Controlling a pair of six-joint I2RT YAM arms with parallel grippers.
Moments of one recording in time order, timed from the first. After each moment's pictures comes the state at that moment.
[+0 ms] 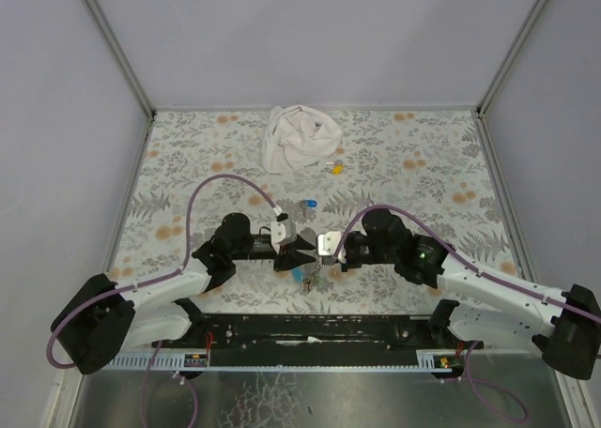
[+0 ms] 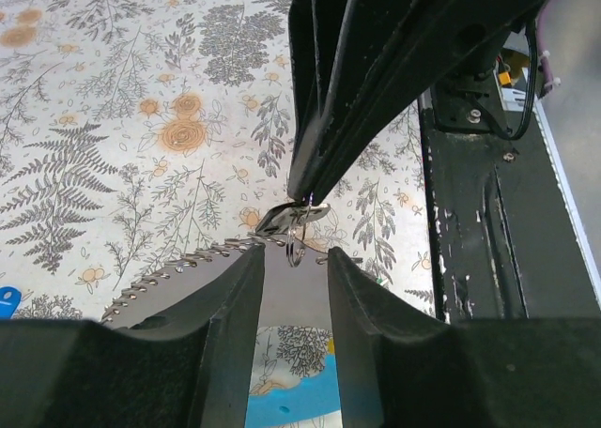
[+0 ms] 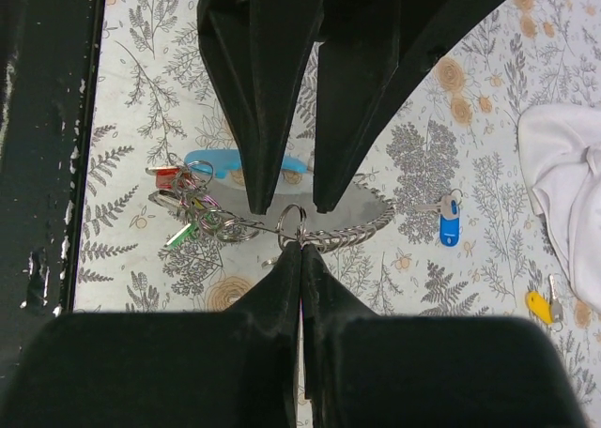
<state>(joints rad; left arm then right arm) -0.74 1.12 0.36 0.60 0.72 0.07 0.95 1.00 0.69 -0.22 -0.35 -0.64</state>
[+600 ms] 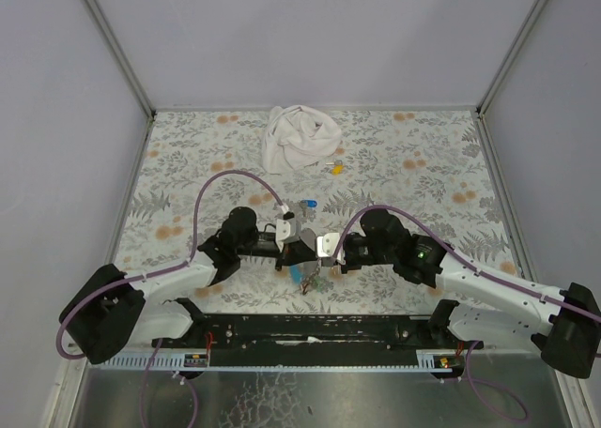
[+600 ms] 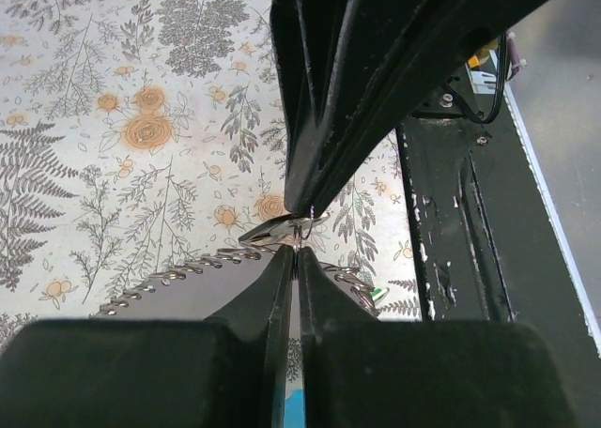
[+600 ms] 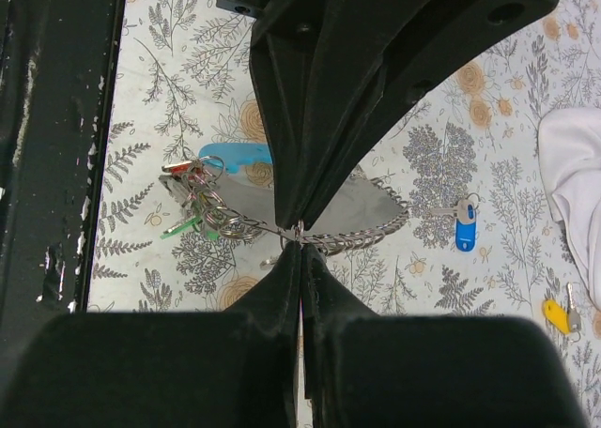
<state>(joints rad) -0.72 1.20 0.42 0.55 0.85 0.12 0.95 1.02 0.69 -0.24 -0.38 -0.65</state>
